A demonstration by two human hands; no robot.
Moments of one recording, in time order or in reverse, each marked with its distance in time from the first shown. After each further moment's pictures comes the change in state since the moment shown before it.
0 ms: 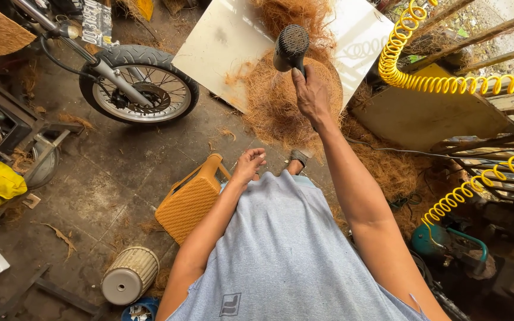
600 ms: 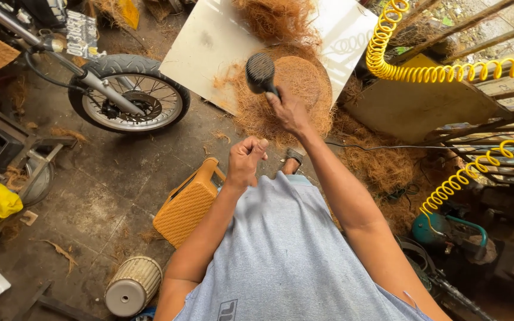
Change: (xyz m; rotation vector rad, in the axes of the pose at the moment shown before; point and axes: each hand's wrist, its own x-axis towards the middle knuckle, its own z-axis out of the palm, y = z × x) left_hand -0.097 0.166 0.044 -0.070 0.030 0.394; right_hand -0.020 0.032 0.028 0.004 -0.124 -0.083
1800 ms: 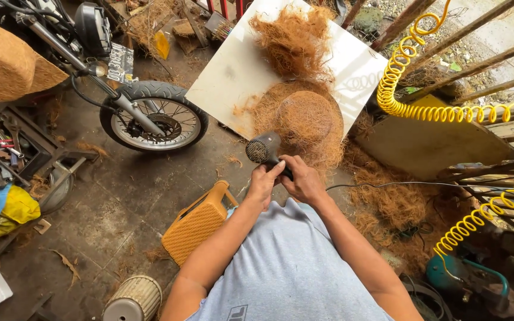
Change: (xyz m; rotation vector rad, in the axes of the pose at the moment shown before) left_hand 0.018 -0.031 0.022 -0.259 0.089 -0.383; right_hand -0.099 -0.002 0.007 -0.309 -0.039 -0.160
